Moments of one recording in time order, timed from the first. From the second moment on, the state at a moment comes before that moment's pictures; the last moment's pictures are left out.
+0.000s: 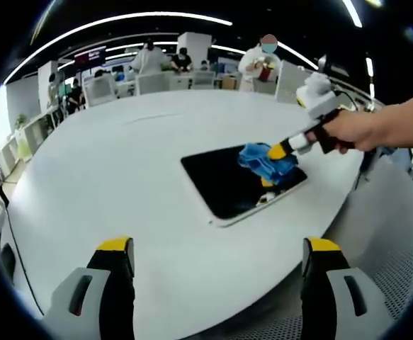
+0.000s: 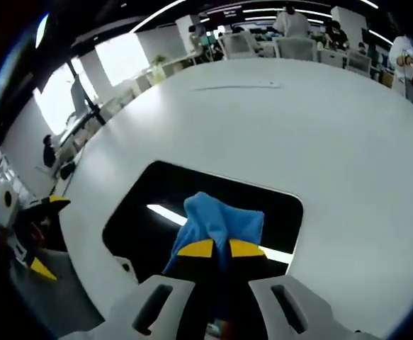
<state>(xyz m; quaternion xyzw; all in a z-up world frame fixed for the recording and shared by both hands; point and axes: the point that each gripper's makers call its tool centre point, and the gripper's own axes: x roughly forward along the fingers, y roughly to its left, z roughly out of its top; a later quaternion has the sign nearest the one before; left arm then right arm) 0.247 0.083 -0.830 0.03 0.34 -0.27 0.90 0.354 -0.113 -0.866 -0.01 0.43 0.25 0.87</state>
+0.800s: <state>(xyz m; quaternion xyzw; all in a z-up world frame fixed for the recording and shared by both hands) 0.252 0.088 -0.823 0.04 0.32 -0.26 0.91 0.302 -0.116 -0.867 0.01 0.47 0.25 0.85</state>
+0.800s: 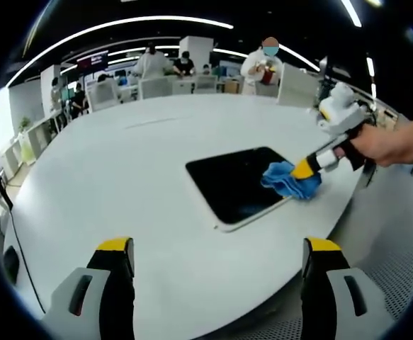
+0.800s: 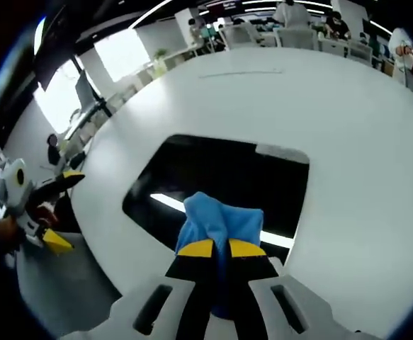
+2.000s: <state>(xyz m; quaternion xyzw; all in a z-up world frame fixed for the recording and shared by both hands) 0.252 0.089 -0.824 0.03 0.32 -0.25 0.91 0.286 -0.114 -0.867 0.03 0.47 0.27 0.84</state>
